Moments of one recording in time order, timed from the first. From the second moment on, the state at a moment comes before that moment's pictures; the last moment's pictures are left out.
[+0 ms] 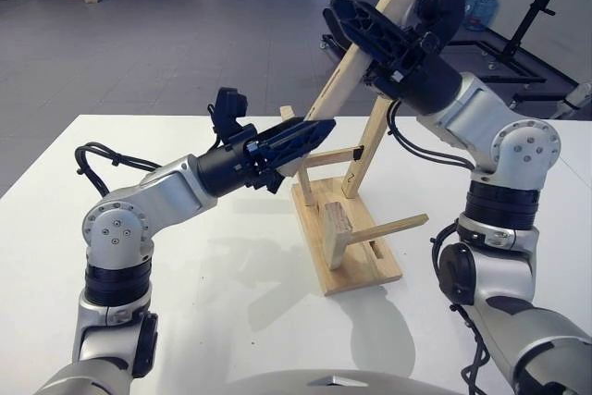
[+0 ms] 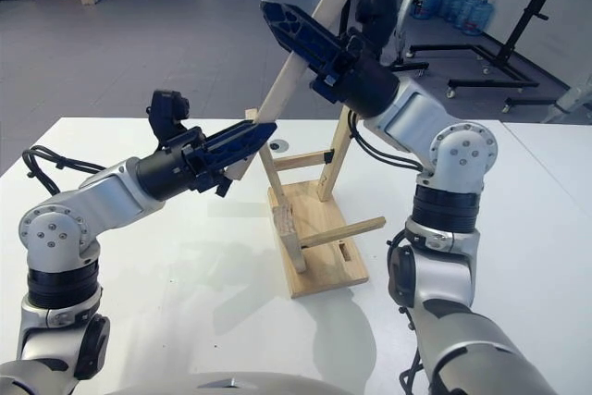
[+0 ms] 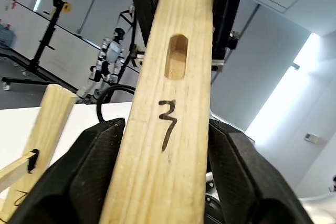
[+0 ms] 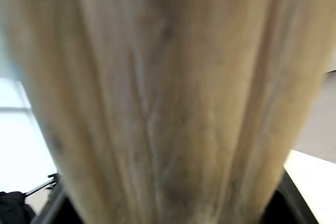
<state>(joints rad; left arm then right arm) -0.48 0.38 0.08 -0.43 -1.54 0.91 -0.13 -0.85 -0.34 -0.27 -0.02 1.47 0.98 0.34</state>
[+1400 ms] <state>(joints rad) -0.20 0.64 -0.42 -0.56 -0.55 0.72 -0.67 -0.87 -0.64 -0.38 0.04 1.33 1.00 0.40</state>
